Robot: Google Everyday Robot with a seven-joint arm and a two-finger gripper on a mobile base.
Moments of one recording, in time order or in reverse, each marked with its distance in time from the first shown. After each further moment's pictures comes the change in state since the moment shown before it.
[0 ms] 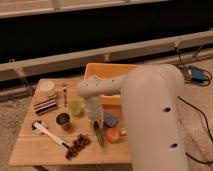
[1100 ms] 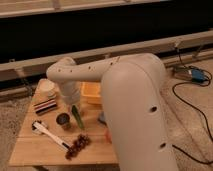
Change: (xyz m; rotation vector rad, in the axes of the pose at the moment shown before) arm -0.041 0.098 -0.108 0.027 -0.190 -0.216
